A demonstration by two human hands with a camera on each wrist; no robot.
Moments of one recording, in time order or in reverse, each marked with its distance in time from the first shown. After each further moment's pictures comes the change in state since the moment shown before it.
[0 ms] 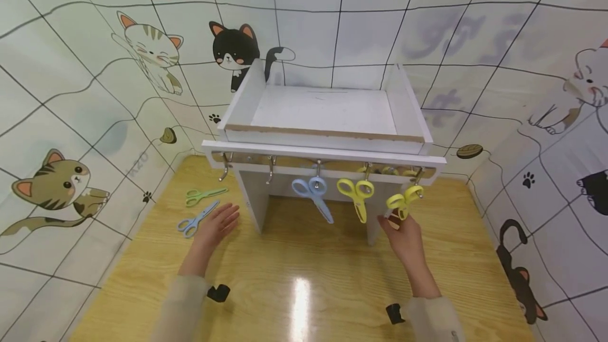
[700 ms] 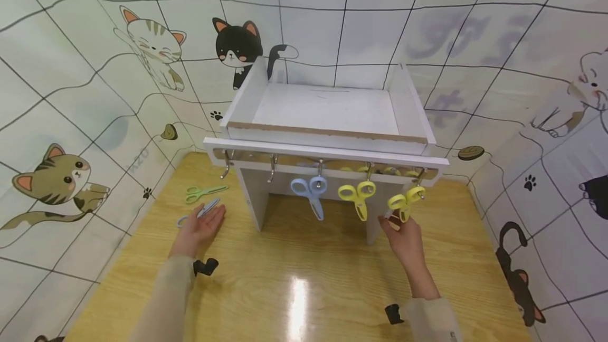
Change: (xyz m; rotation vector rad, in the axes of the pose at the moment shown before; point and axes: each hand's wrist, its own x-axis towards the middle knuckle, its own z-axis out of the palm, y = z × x) left_hand 0.020 0.008 -0.052 -0.942 0.081 -0.348; right_hand -0.001 0.001 0.002 0.019 0.002 -0.024
